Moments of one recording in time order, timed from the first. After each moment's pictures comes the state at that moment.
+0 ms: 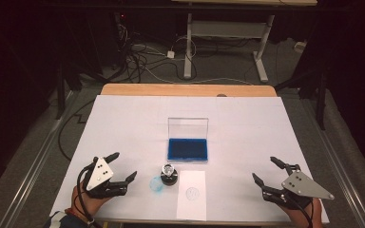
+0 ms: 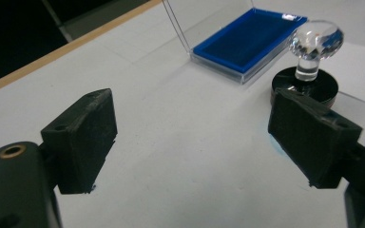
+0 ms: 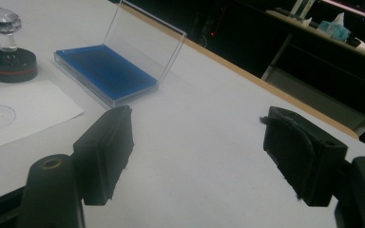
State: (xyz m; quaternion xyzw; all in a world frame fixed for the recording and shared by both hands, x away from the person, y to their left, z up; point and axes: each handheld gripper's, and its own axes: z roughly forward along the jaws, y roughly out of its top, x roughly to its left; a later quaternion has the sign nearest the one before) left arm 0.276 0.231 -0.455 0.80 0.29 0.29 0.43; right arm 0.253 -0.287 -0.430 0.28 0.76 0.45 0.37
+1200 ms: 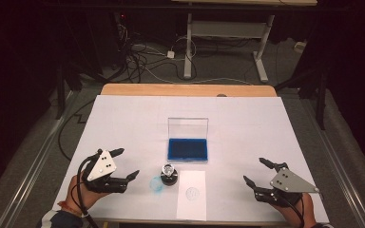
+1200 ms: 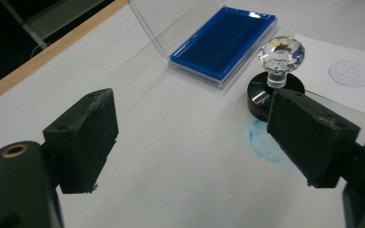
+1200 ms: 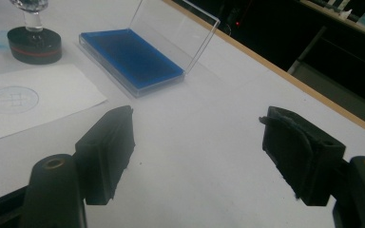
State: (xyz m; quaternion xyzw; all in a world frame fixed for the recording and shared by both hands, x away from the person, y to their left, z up) left arm 0.283 0.220 -0.417 0.85 0.24 0.25 0.40; right arm 0.263 -0.271 -0.437 0.25 0.80 0.43 0.34
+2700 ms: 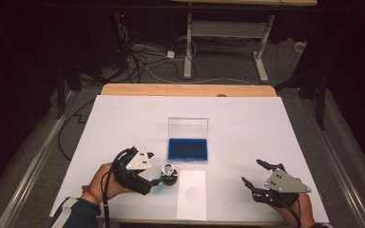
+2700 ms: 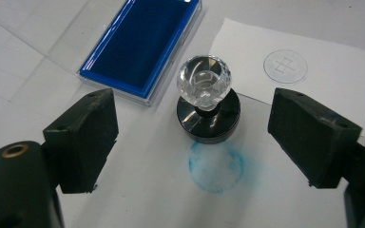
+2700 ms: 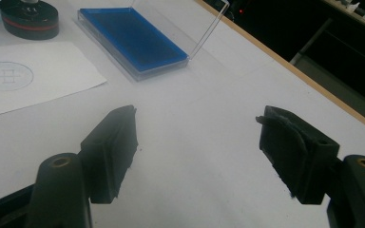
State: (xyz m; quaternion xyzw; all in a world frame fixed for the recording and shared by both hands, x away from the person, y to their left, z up) left arm 0.308 0.153 -0.410 0.92 0.16 0.15 0.33; right arm 0.265 -0.265 -0.441 0.24 0.81 0.40 0.35
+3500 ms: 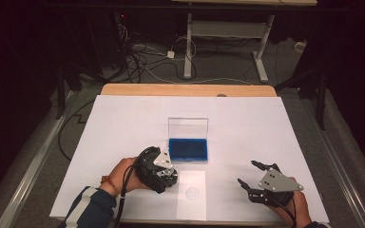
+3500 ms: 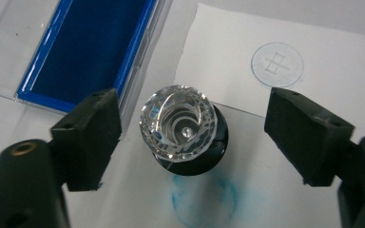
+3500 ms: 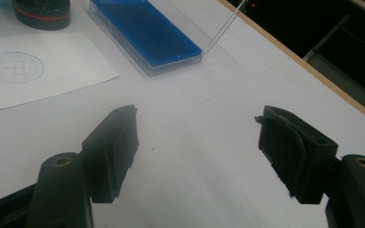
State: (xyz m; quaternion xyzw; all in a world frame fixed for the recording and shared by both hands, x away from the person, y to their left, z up) left arm 0.333 0.108 -0.421 0.96 0.12 0.09 0.26; right arm 0.269 -0.255 -0.445 0.23 0.83 0.39 0.33
